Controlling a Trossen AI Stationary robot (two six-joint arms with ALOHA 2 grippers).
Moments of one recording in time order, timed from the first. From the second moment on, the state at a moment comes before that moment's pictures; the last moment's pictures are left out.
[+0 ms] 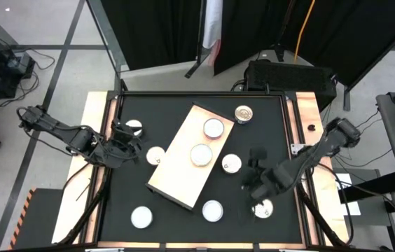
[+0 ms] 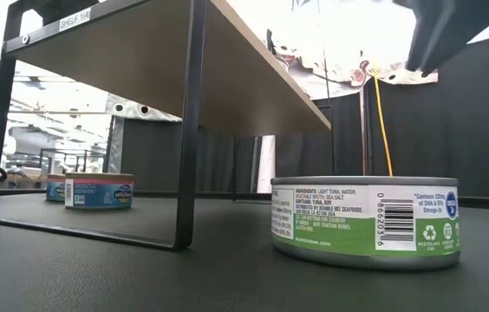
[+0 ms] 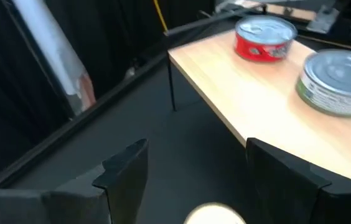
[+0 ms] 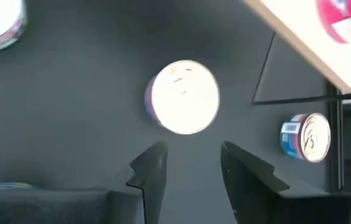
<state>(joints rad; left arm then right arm) -0.44 0.88 0.86 -0.84 -0.92 -0.70 0.57 1.55 1.31 -1.24 0.54 0.56</state>
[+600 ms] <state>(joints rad) -0.44 0.96 0.86 -0.82 -0.96 -0.70 0.53 1.31 0.87 -0.67 0.22 0.85</state>
